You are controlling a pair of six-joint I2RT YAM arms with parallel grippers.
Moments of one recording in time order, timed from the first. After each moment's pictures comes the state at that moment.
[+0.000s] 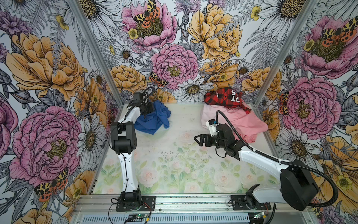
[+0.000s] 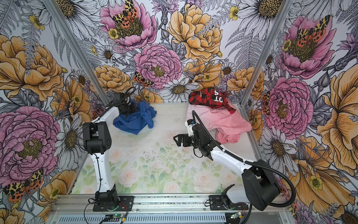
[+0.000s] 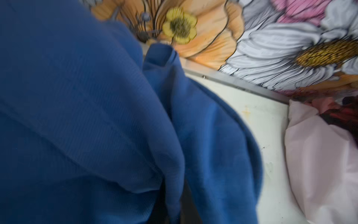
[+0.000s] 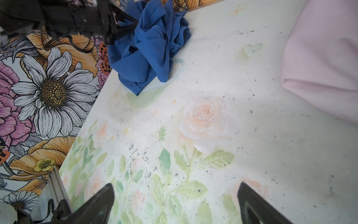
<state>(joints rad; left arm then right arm) 0.04 2.29 1.88 -0.45 0.36 -0.29 0.55 1.35 0.78 -0.02 -0.28 0.47</state>
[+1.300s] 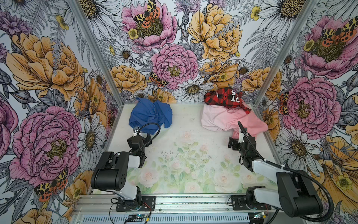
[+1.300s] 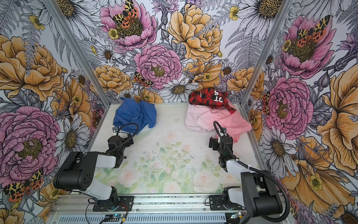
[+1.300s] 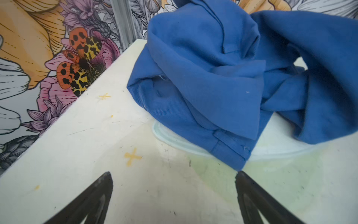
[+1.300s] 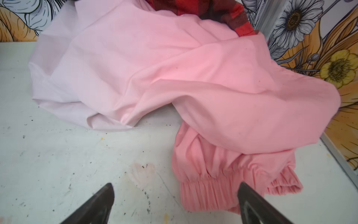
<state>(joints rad) -0.05 1.55 0.33 0.86 -0.27 -0.08 0.06 1.27 0.31 0.48 0.10 0.05</state>
